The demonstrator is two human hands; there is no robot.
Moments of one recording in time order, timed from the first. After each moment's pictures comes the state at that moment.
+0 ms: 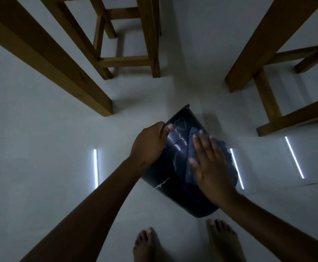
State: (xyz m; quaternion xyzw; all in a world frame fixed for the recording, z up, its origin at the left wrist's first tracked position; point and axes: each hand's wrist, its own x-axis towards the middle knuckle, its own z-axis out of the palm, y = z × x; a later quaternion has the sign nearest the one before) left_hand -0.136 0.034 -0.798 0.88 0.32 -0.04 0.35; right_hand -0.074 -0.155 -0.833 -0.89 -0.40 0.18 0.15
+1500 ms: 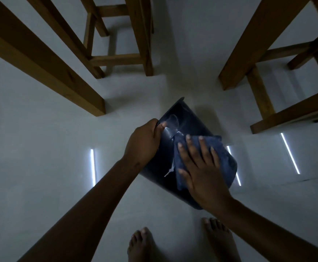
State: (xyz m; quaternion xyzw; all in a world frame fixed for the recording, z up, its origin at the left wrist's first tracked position) left_hand -0.128 0.027 -0.796 0.88 0.33 -0.01 0.34; right_hand -0.082 -0.168 -0.830 -0.87 -0.46 0.13 0.09
